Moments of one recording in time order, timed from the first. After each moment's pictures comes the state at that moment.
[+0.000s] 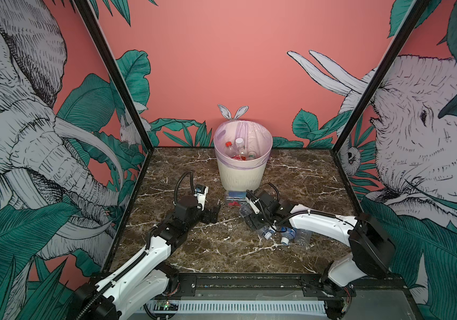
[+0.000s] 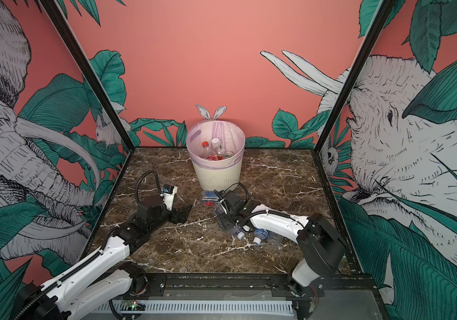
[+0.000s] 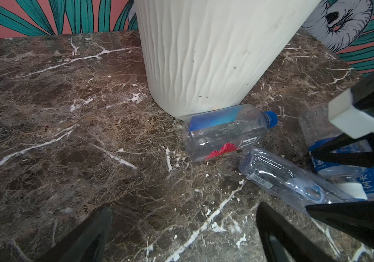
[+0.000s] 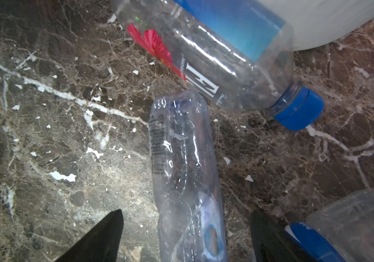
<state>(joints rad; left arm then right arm) -0.53 0.89 0.48 -0.12 -0.01 -0.18 0.87 1.57 0.97 -0.45 0.06 0.23</state>
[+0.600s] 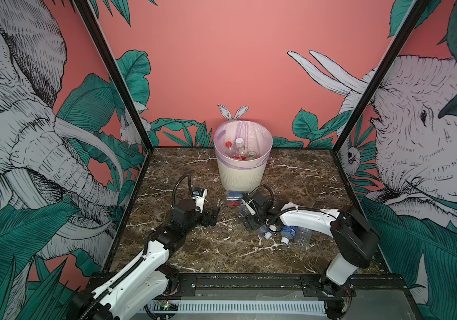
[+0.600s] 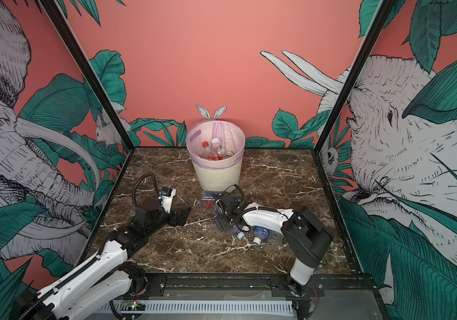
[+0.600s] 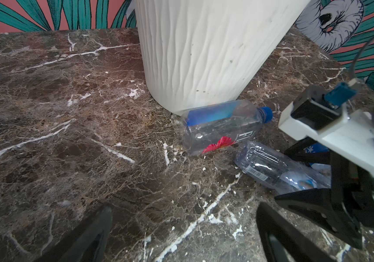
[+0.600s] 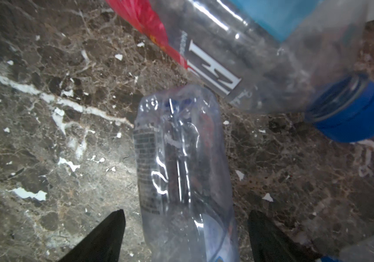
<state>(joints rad) -0.53 0.82 0.45 -0.14 0.00 -0.19 0.87 1.69 1.00 -0.42 0.06 0.23</state>
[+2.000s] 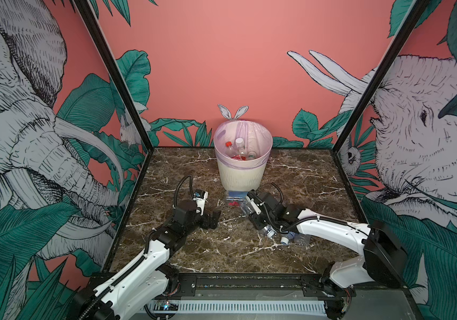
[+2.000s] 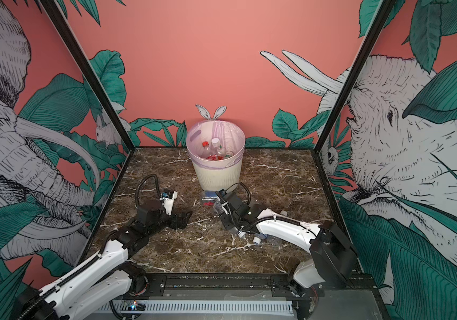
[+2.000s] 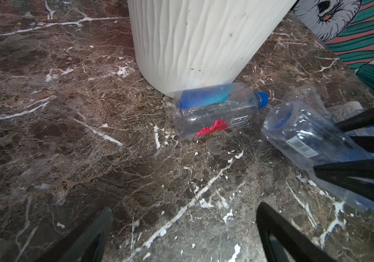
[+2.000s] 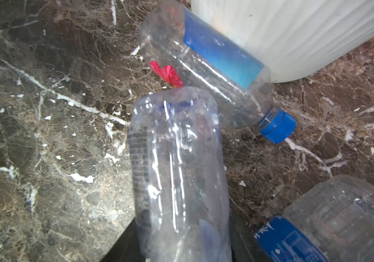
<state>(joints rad) -0.53 0.84 0.44 -0.19 0.07 -0.24 0.91 1.43 0.91 -0.39 0.11 0.21</state>
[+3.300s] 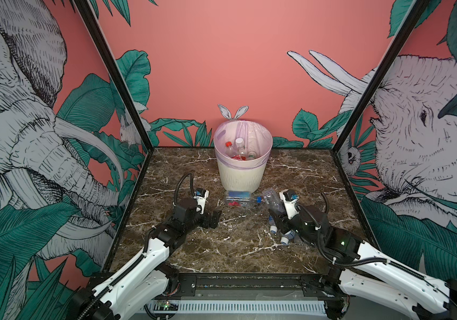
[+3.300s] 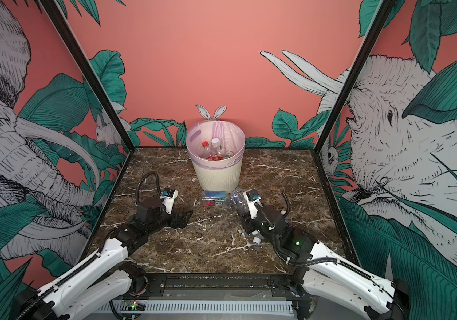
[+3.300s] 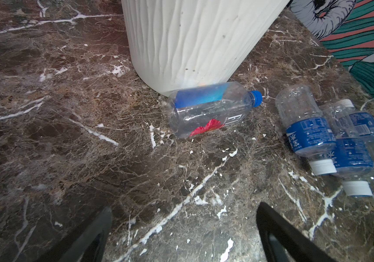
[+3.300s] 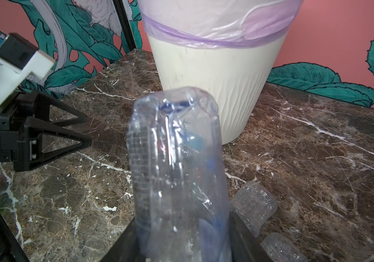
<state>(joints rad) -0.53 0.85 0.49 -0.24 0.09 -0.24 0.94 0.79 0.69 -0.33 0.30 0.21</state>
